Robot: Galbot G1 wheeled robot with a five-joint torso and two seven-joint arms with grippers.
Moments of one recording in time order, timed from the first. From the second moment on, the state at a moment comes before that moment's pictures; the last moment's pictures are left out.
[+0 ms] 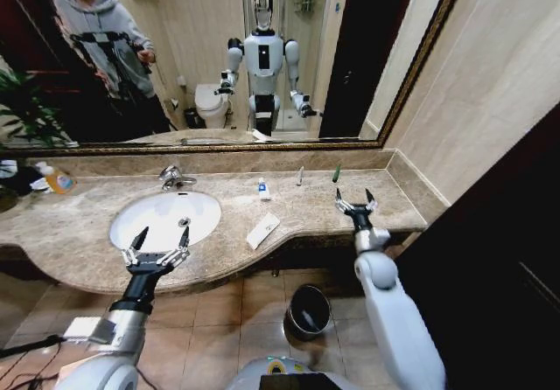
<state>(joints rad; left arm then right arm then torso) 1.84 -1.36 -0.82 -2.47 -0.37 0.04 0.05 -0.89 1.31 0.47 1.55 0.22 0.01 0.07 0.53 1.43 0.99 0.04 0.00</state>
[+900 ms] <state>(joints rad) 1.84 -1.36 -0.82 -2.47 -0.37 0.04 0.05 -0.47 1.35 0.46 0.94 0.11 0.07 0.08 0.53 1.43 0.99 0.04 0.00</state>
